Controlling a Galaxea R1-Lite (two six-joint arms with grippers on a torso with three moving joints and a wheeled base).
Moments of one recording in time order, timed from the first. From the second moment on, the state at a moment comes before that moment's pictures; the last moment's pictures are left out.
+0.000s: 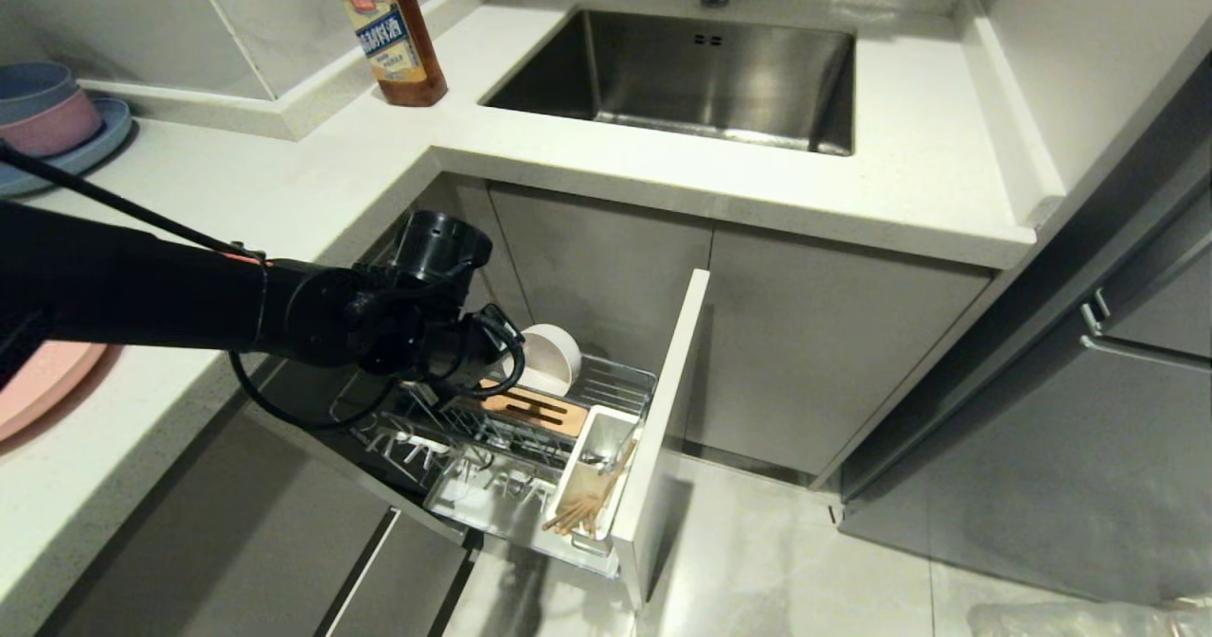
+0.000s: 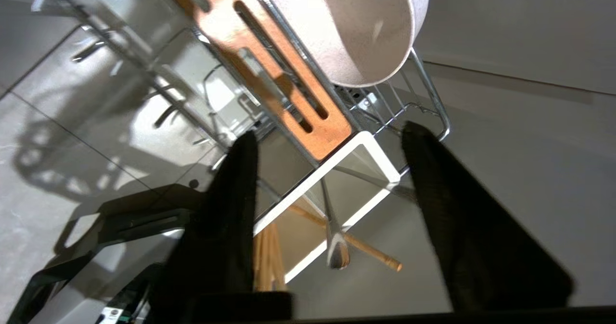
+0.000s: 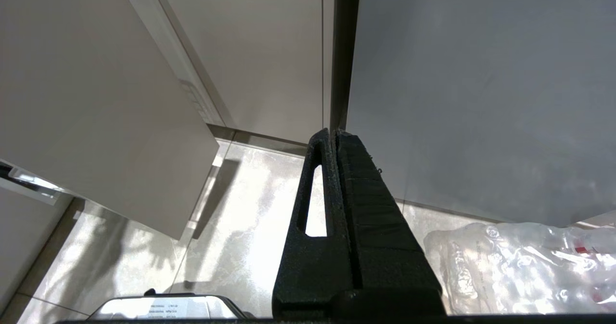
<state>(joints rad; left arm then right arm) -0.38 1.93 -1.33 0.13 0.22 -0.91 0.00 0.00 0.00 0.00 -0.02 0.04</state>
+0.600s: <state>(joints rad) -0.37 2.08 -1.44 0.04 0.13 -0.91 0.00 0.00 0.00 0.00 -0.02 0.04</state>
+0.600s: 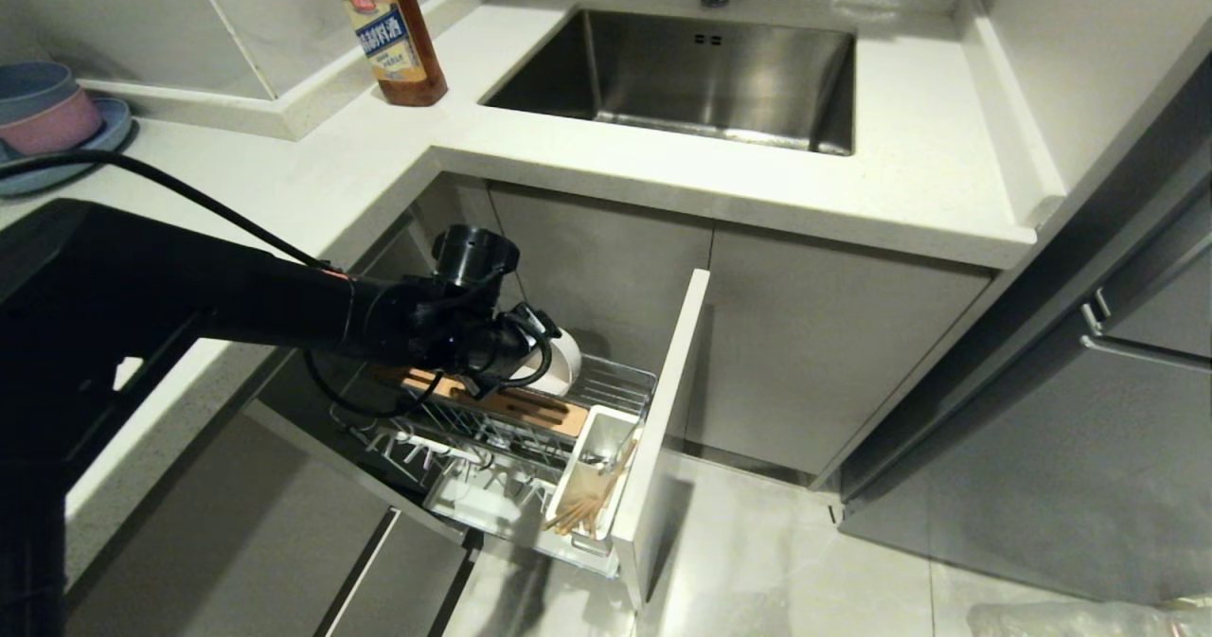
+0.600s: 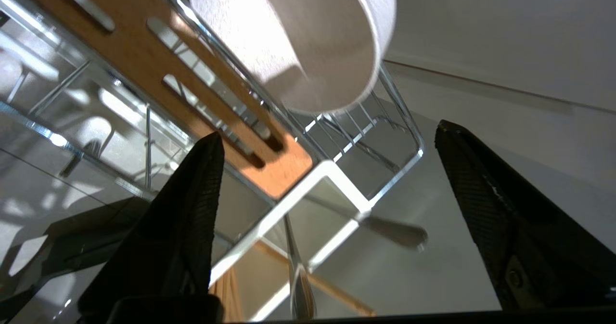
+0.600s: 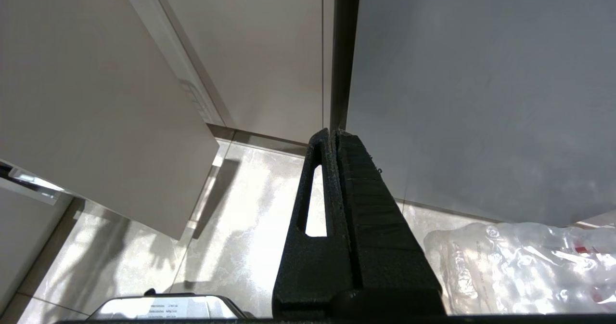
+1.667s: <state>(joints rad) -0.34 2.26 -1.61 -0.06 0.10 -0.86 0.00 0.00 0.00 0.00 -0.02 0.04</state>
